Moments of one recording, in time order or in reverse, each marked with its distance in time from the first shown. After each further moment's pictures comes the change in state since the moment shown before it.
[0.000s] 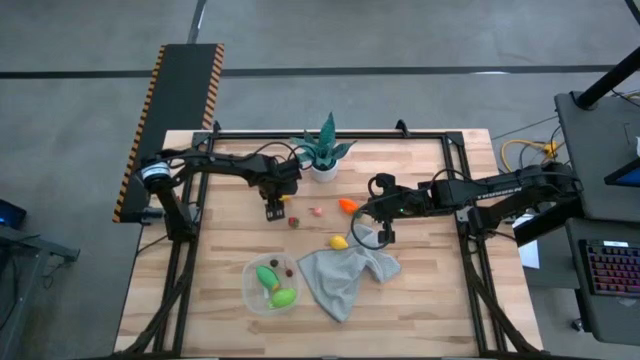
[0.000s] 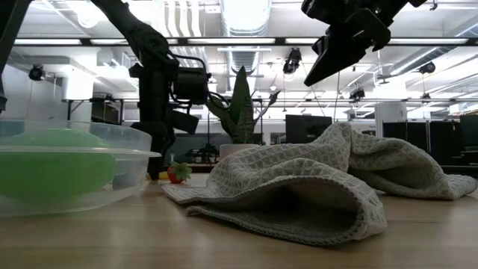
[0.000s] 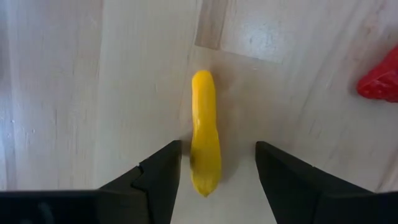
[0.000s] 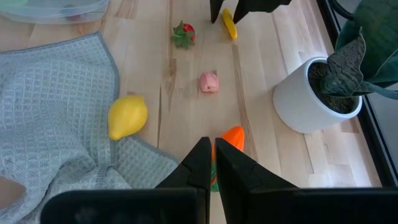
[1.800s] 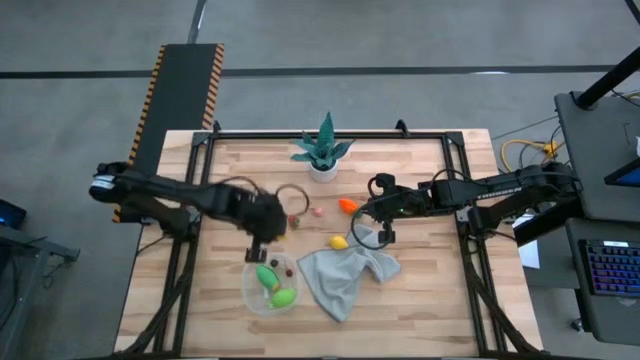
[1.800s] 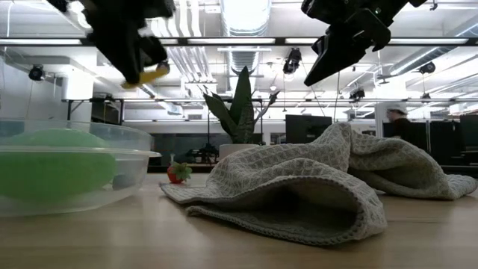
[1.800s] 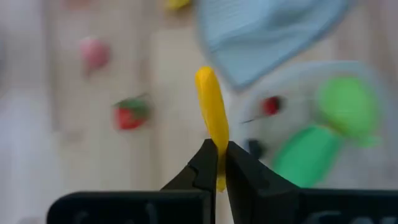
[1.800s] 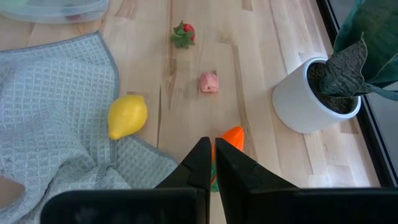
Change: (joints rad) left arm -0.517 -0.398 0.071 -0.142 0.037 -0.215; right arm 0.000 0.000 0.000 0.001 0.000 -0.007
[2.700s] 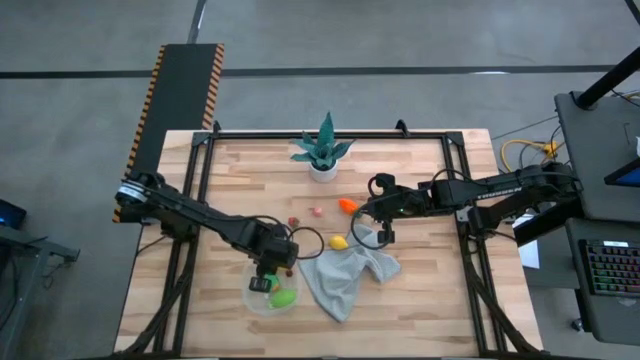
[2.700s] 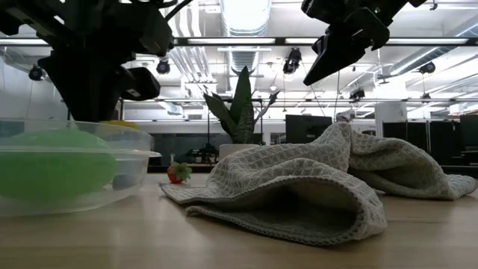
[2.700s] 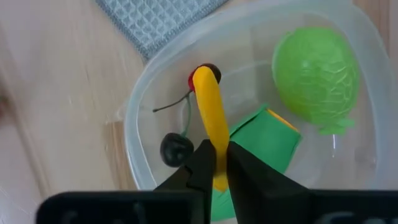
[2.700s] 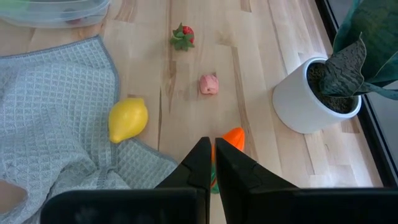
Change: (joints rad) left arm -0.178 0.264 0.013 0.049 0.083 -0.138; right arm 0.000 0.000 0.000 0.006 0.000 0.016
